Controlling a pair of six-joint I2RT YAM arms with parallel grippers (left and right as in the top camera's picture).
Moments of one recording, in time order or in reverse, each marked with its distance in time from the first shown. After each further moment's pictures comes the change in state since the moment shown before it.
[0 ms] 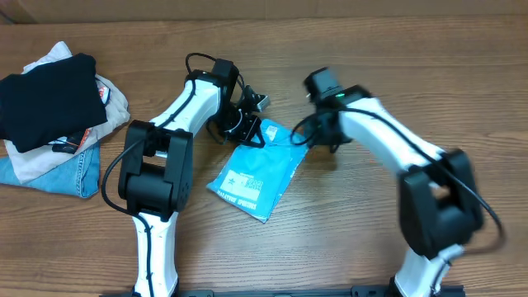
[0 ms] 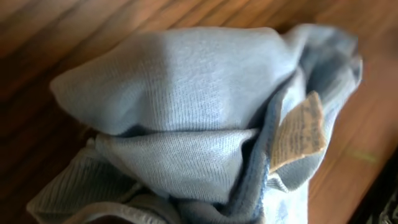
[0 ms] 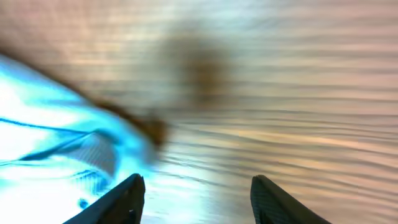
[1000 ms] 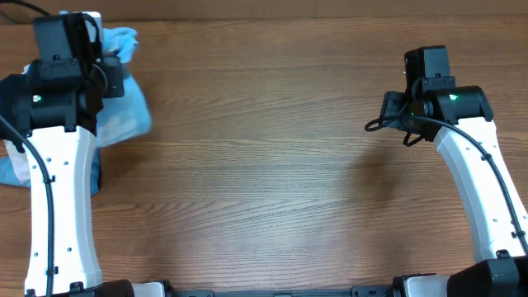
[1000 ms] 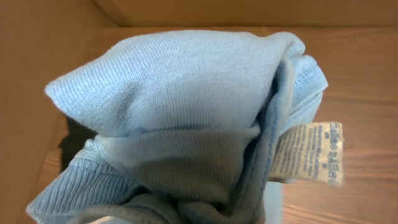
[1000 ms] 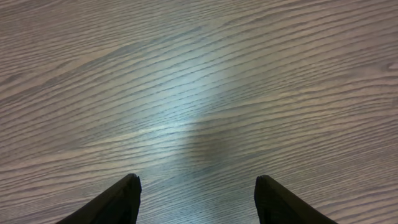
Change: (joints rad) left arm 0.385 -0.735 0.016 0.072 -0.788 -0.140; right arm -0.287 -0.370 0.002 -0.179 0.089 0.005
